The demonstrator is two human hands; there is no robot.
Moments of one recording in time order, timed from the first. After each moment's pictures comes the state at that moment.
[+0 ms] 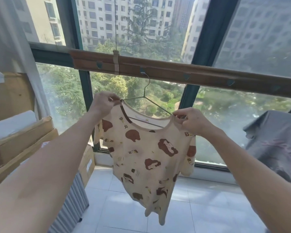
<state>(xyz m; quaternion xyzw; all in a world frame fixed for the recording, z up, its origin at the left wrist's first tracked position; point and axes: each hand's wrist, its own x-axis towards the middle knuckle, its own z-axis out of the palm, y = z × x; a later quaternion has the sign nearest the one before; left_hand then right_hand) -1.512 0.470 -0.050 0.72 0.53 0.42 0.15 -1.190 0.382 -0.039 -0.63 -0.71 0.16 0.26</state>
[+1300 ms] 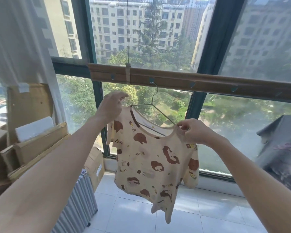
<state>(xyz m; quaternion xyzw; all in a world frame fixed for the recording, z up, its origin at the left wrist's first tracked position) -1.505 0.427 -0.019 0.76 0.51 0.40 0.02 -1.200 0.351 -0.033 -0.65 -0.71 0.21 0.19</state>
